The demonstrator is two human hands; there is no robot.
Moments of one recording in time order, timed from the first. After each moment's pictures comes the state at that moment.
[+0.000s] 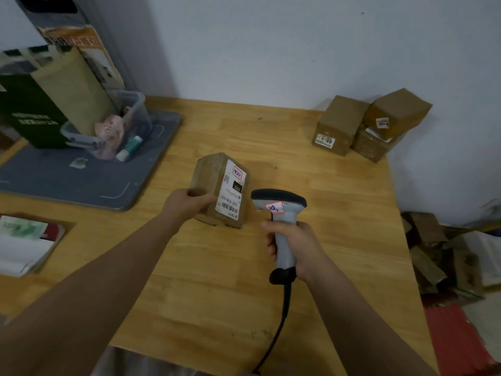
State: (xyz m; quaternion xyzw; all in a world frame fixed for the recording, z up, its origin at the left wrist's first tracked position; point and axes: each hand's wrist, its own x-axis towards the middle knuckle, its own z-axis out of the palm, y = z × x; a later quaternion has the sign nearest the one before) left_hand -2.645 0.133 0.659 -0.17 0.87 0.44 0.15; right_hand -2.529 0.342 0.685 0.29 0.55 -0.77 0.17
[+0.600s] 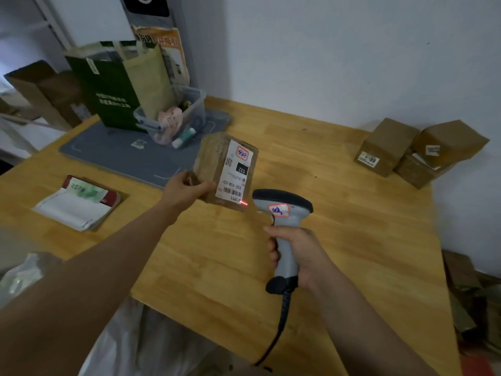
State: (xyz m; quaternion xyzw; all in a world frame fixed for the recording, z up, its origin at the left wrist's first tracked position) left_hand -2.600 0.031 0.688 -0.17 0.82 0.54 0.05; right_hand -2.504 0.270 0.715 0.22 0.54 -0.77 0.25
